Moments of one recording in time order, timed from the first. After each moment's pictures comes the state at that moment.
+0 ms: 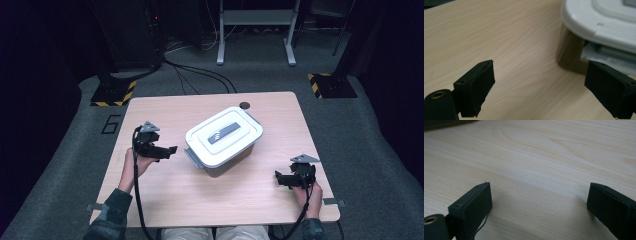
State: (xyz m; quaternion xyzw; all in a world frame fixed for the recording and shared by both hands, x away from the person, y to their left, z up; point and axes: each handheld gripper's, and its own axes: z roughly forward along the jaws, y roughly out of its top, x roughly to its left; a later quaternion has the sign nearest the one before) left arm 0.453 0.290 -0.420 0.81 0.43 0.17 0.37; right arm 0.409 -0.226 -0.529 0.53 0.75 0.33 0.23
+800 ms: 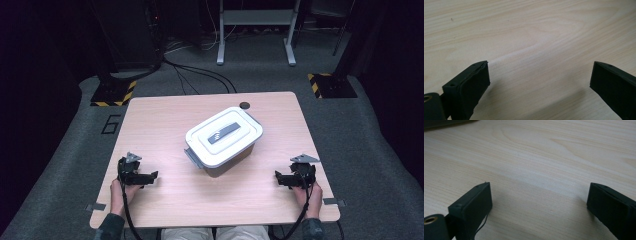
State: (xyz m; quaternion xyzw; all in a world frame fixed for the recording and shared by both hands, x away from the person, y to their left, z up) left arm 0.415 0.348 -0.525 0.77 0.52 0.20 0.32; right arm 0.409 -0.226 -0.529 0.53 0.75 0.33 0.23
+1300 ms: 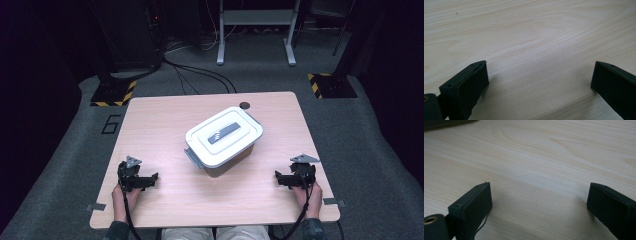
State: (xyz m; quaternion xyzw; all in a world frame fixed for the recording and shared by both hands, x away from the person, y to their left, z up) left arm 0.408 0.345 -0.532 0.75 0.53 0.22 0.32; right arm 0.409 -0.226 -0.529 0.53 0.75 0.32 0.23
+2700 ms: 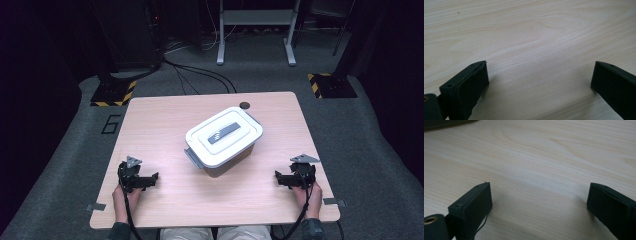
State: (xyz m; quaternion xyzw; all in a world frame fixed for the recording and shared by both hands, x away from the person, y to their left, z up) left arm 0.407 0.343 -0.532 0.75 0.54 0.23 0.32; right arm 0.409 -0.226 -0.529 0.53 0.75 0.32 0.23
